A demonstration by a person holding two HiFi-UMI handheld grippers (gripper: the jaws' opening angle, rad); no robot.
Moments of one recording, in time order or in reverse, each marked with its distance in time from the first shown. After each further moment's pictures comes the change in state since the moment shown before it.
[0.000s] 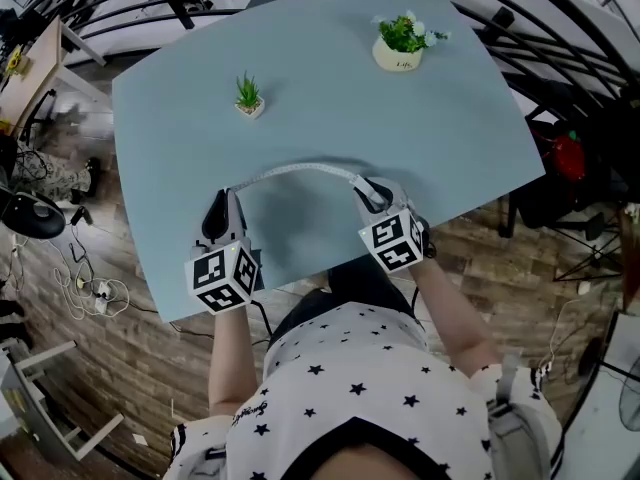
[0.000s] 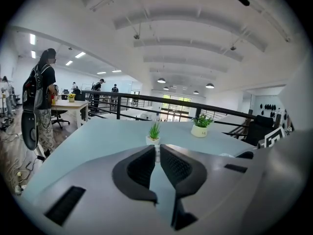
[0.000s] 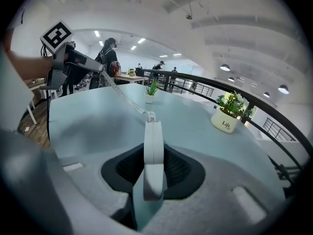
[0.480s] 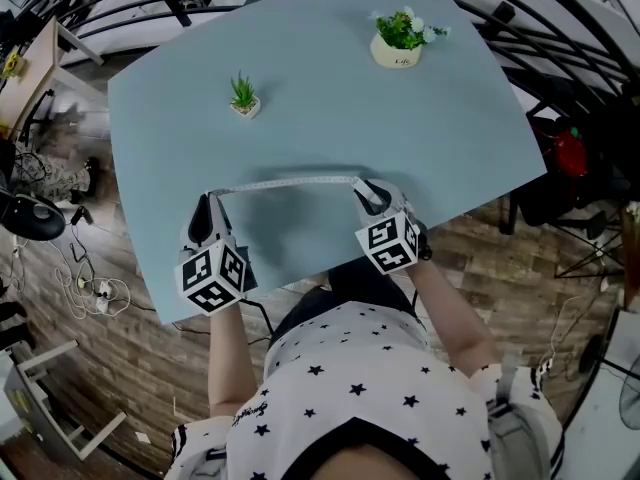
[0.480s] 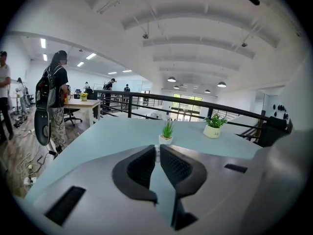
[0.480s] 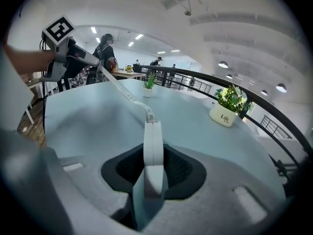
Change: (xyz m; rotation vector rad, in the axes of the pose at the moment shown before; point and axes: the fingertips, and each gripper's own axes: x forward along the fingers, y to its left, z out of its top) left arm 0.003 0.031 -0.003 -0.045 0.012 0.126; right arm 0.011 -0.003 -0.020 0.011 0.043 -0.022
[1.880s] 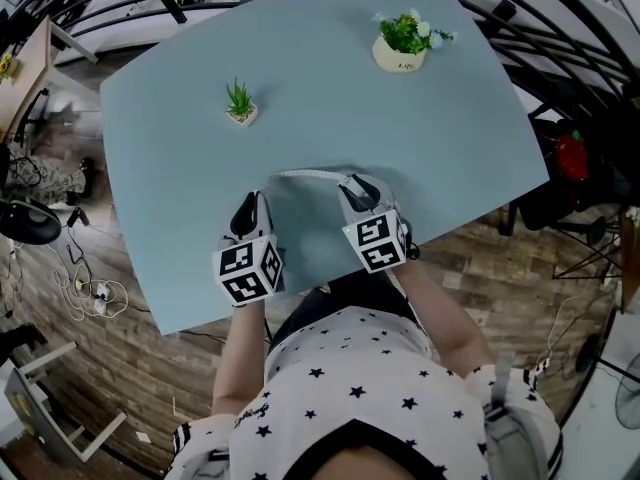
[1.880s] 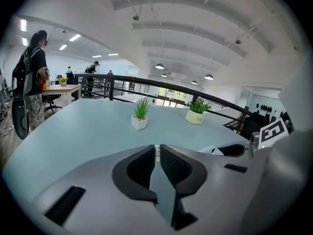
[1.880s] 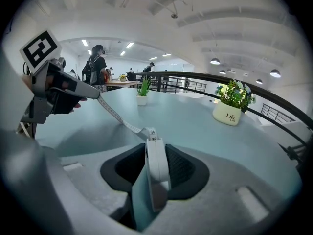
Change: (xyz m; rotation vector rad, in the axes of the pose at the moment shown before) left arm 0.049 -0.075 -0.053 0.020 0.169 -0.186; right arm 0.032 -0.005 0.034 0.127 -0.078 0.009
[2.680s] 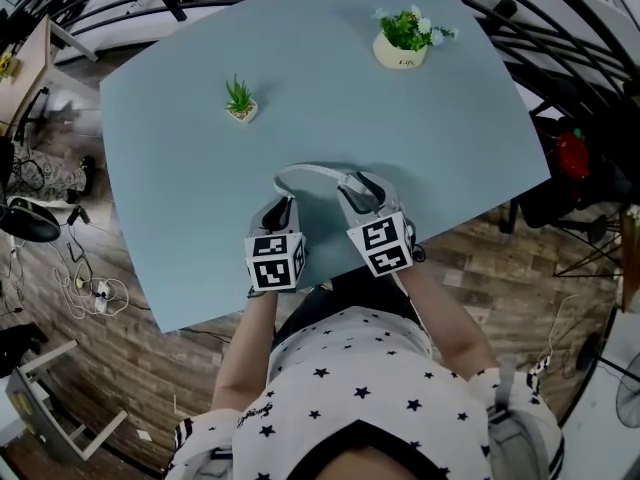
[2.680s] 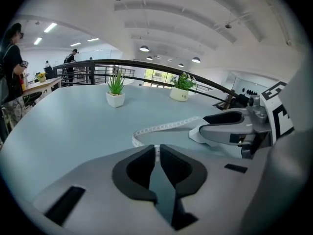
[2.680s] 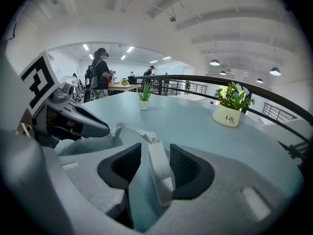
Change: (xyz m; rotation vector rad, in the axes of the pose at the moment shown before) left arm 0.030 -0.046 -0.064 0.127 0.207 -0.130; right arm -0.012 0.002 0.003 0.010 -0.031 0.022
